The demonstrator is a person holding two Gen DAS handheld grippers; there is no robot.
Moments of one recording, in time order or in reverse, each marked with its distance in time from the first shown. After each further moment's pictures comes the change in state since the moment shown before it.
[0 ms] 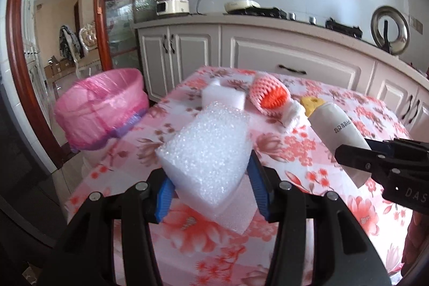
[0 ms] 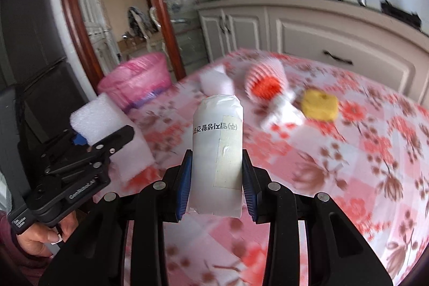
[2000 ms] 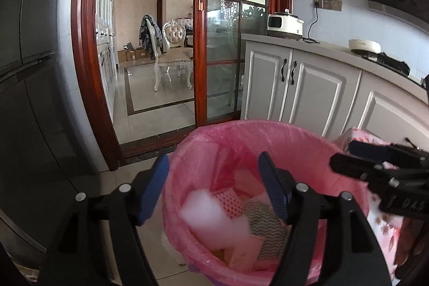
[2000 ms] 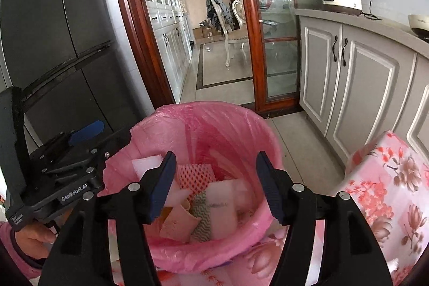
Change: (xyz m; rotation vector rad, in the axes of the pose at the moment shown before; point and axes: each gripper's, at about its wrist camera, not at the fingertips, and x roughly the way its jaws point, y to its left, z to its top) left arm 0.132 0.289 0.108 -0.240 -0.071 0.392; right arm 0.296 0.160 0.211 -0.244 0.014 0.355
